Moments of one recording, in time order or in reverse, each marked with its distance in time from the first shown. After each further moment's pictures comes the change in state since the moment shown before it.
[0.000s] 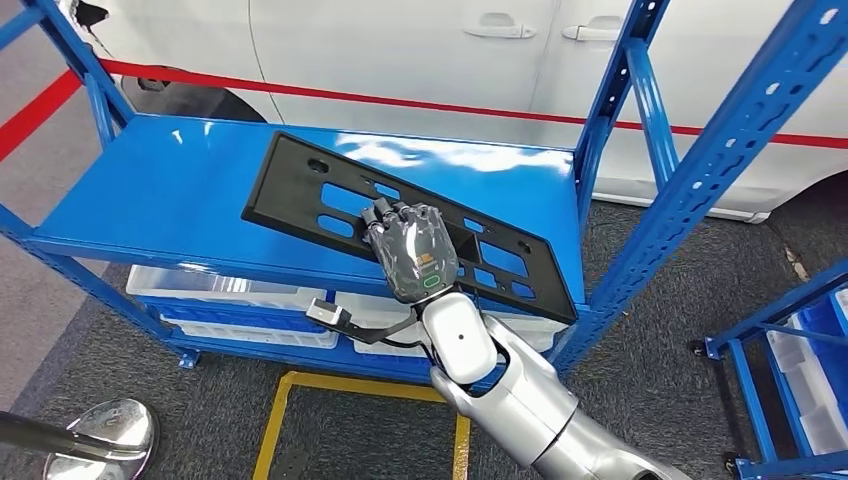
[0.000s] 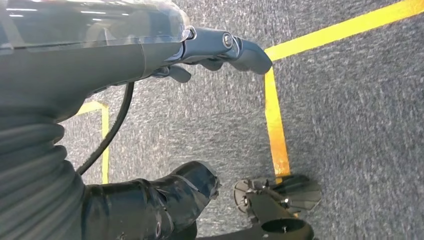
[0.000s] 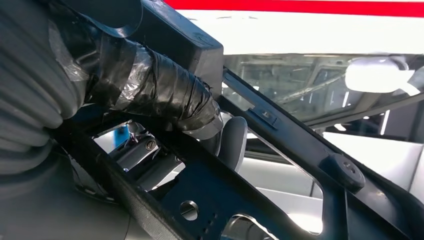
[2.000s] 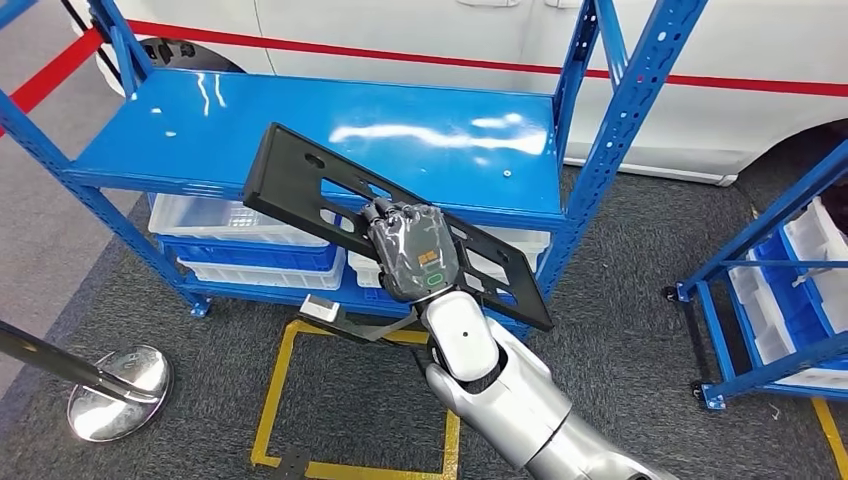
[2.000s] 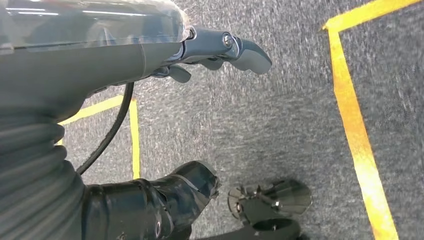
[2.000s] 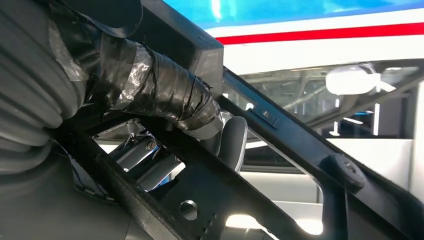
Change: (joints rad) left arm -0.002 -0.005 -0.020 0.000 -0.009 -0.002 0.015; right arm 0.015 0.030 -0.040 0.033 -0.125 -0.084 -0.056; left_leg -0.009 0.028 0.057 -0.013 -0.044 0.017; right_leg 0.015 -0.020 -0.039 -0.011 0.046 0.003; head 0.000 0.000
